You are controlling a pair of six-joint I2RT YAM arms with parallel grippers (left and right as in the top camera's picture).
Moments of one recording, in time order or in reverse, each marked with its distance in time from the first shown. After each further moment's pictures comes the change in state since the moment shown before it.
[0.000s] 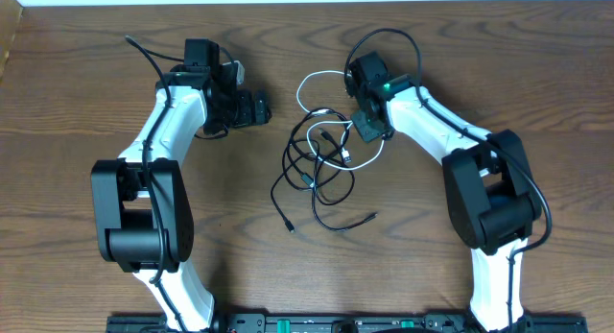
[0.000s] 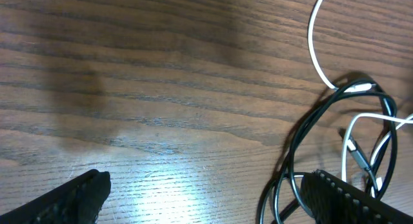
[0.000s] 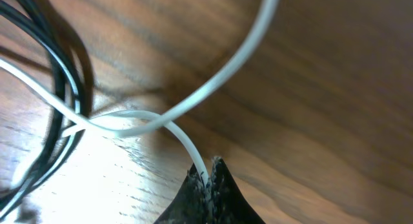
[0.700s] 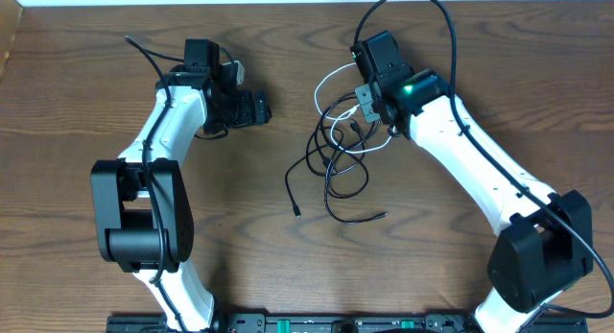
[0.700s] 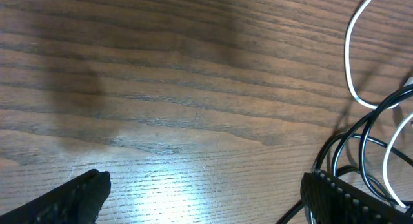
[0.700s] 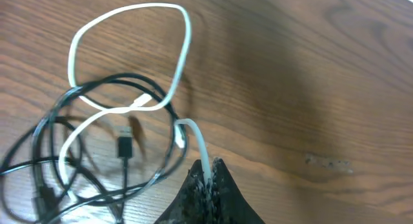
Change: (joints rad) left arm 0.000 0.000 0.000 0.000 0.000 0.000; right arm 0.064 -0.313 0.000 -0.057 0.169 0.138
